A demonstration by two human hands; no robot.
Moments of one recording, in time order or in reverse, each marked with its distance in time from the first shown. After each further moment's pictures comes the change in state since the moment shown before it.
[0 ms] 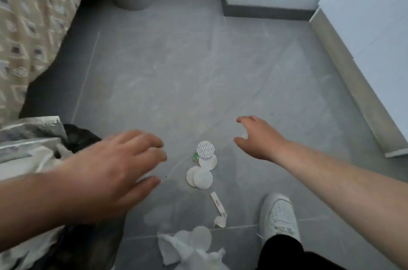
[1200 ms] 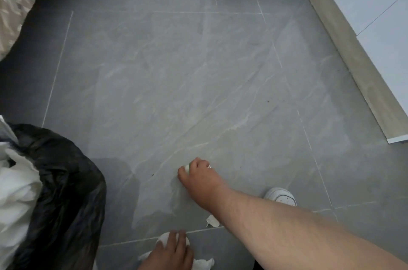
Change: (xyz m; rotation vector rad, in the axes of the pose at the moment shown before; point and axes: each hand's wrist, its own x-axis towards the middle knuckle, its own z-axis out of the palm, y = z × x) left_hand -0.061 0.104 0.306 0.212 -0.216 -0.079; right_hand -0.001 -0.047 0.170 -0.520 -0.228 -0.387
